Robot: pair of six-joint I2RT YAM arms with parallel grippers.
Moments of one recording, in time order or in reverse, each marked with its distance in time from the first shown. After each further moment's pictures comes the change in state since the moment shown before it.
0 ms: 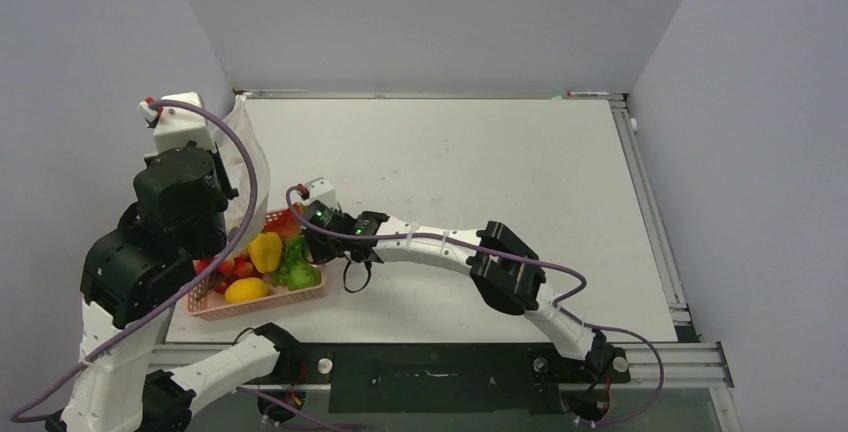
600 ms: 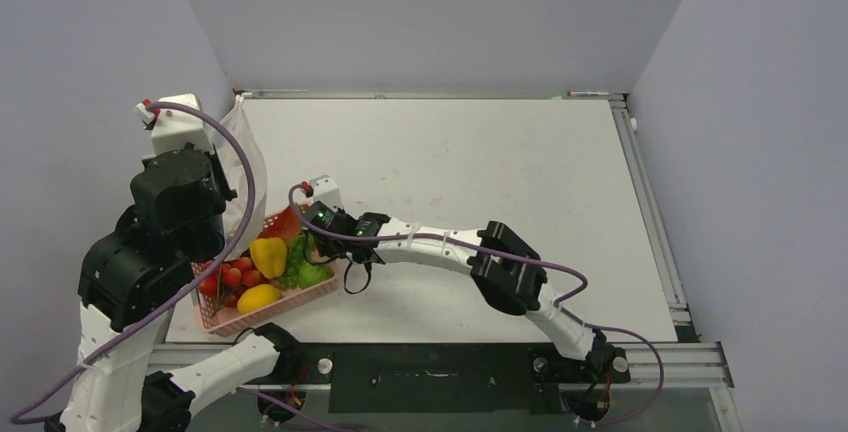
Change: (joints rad) left arm 0.000 -0.009 -0.002 0.001 0.000 0.000; right arm -0.001 -0.003 -0.012 0.016 0.070 0.019
